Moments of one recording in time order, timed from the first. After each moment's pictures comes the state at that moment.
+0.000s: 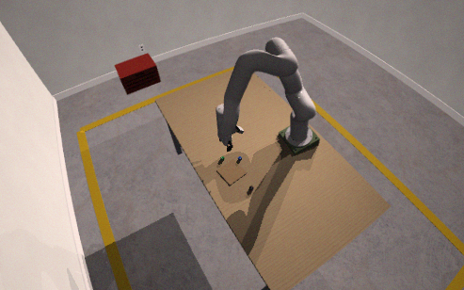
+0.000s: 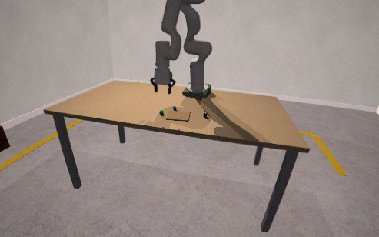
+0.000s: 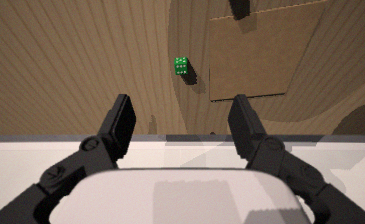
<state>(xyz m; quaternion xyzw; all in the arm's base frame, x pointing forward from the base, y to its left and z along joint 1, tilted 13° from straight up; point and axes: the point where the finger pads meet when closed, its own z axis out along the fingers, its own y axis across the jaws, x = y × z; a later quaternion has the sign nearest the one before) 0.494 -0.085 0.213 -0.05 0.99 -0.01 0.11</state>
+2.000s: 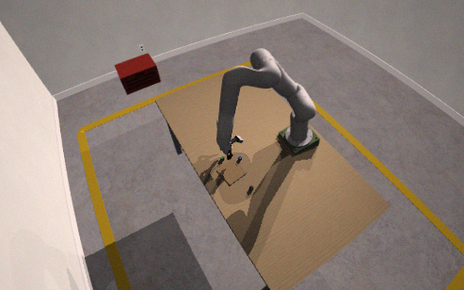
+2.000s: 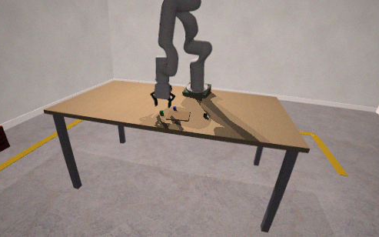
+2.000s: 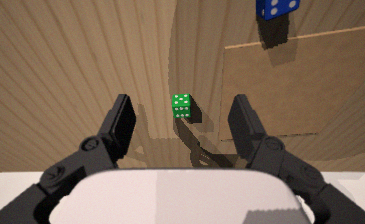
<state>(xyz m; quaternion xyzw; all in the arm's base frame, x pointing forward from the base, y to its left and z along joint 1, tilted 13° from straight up) 0.517 -0.086 0.121 -0.05 0.99 -0.01 0.11</state>
